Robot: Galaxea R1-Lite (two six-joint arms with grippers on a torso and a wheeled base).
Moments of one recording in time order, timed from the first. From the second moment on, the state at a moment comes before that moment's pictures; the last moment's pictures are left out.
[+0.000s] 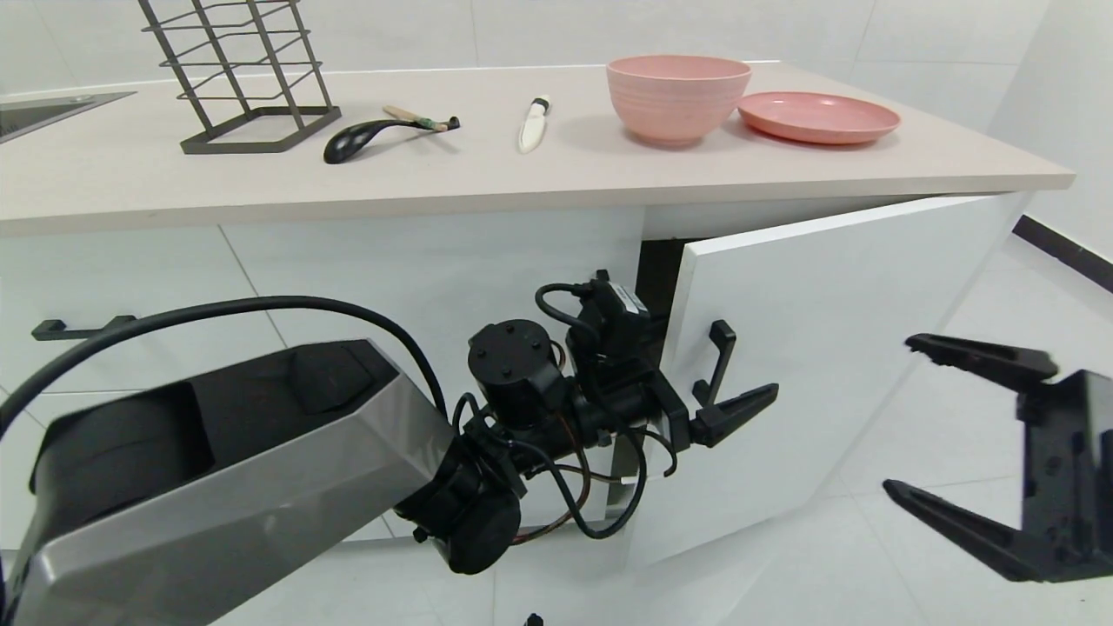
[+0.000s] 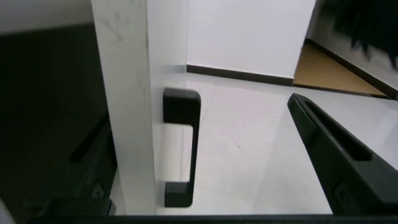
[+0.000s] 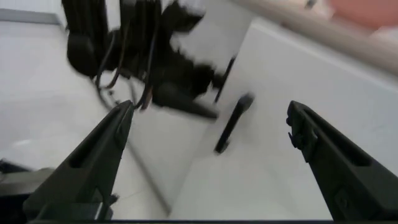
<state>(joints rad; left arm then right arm) -0.82 2.30 -1.08 -1.49 -0.52 -0.07 0.14 1.33 -0.10 -1.39 0.88 -0.26</state>
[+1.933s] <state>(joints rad) -1.10 2.46 -1.25 -1.57 -0.45 -0.09 -0.14 1.02 -0.33 -1.35 0.70 -0.15</state>
